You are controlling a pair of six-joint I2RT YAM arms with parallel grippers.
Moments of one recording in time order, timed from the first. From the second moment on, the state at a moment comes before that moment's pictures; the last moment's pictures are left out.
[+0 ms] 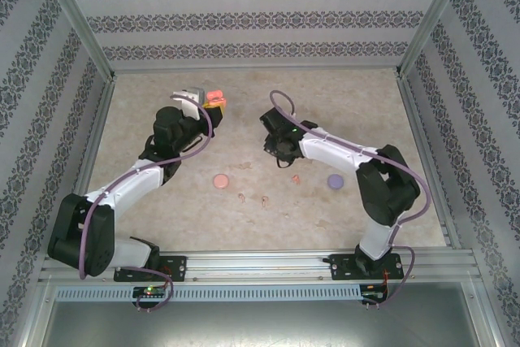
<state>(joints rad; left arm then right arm) -0.30 1.34 0.74 0.46 0.25 -0.24 0.64 1.76 1.25 -0.56 0.13 1.11</state>
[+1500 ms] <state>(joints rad) -0.57 1.66 0.87 1.13 0.13 0.16 0.57 1.26 1.00 0.46 -0.13 0.63</state>
